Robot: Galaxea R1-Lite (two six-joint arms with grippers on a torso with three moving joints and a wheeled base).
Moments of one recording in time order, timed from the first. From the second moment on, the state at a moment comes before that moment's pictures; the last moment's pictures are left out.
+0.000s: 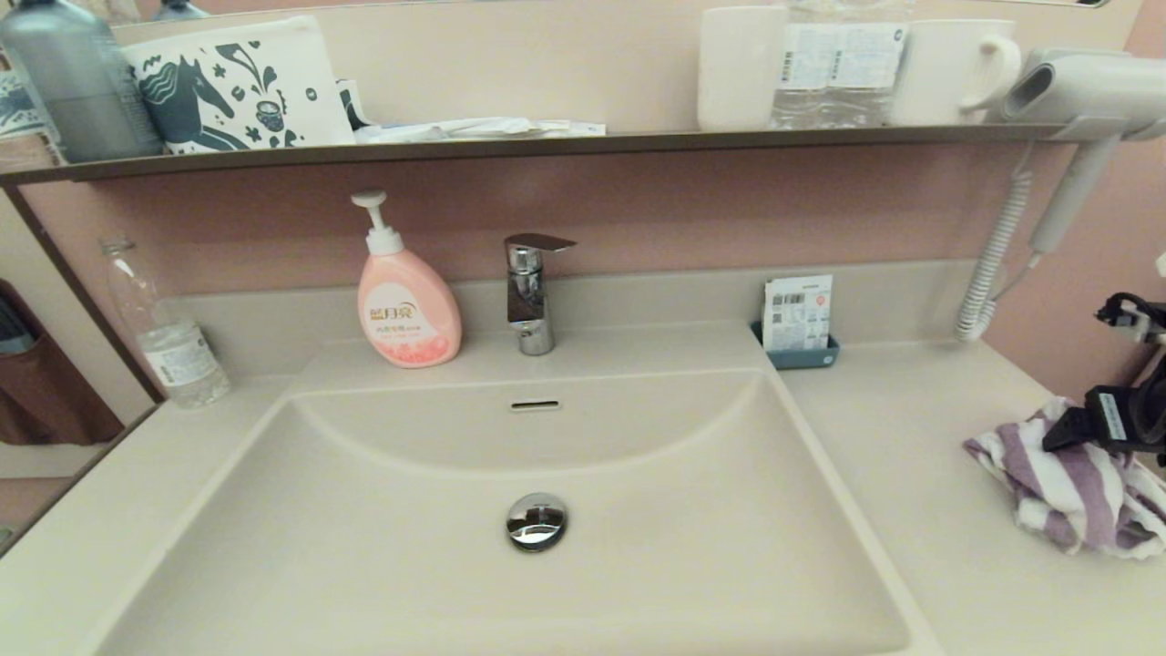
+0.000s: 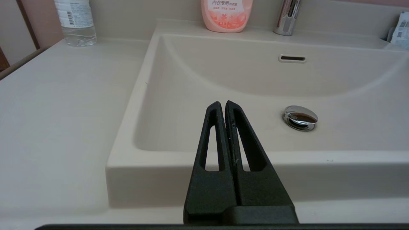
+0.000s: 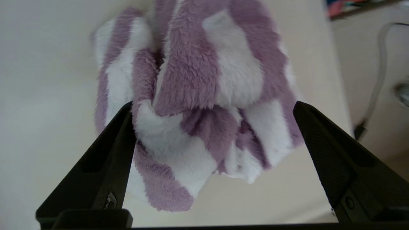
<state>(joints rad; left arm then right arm) 0.00 0.00 0.00 -0.09 0.01 -0.08 -0.24 1.72 -1.32 0.63 -0.08 0.02</state>
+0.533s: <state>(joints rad) 0.00 0.00 0.00 -0.09 0.01 -0.08 -0.45 1.74 -1.23 0.58 0.22 -0.25</state>
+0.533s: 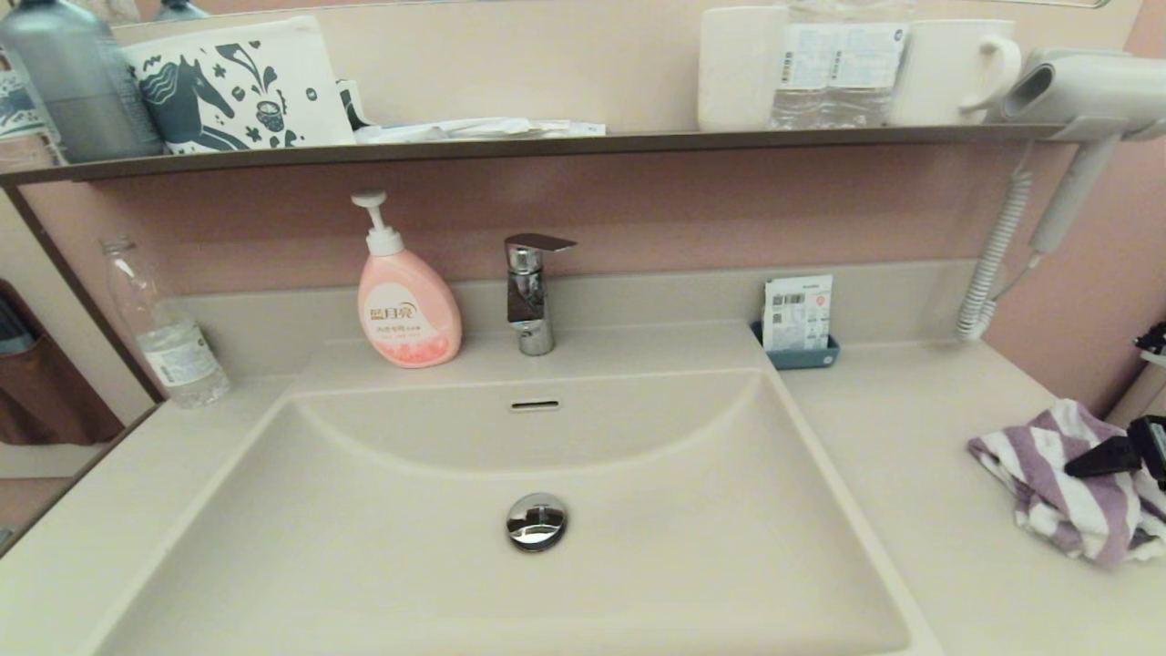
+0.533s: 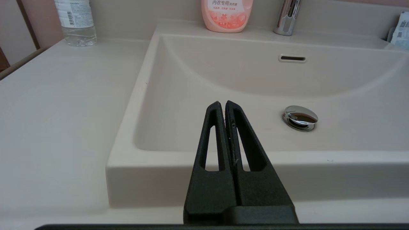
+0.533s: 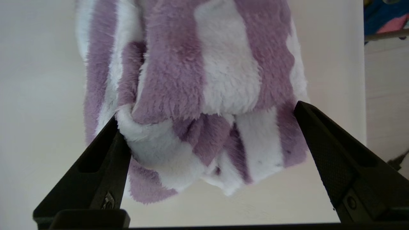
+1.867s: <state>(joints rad) 0.00 0.00 0.00 -0.09 0.01 -0.08 -0.52 1.47 -1.19 0.70 0.40 -0.16</state>
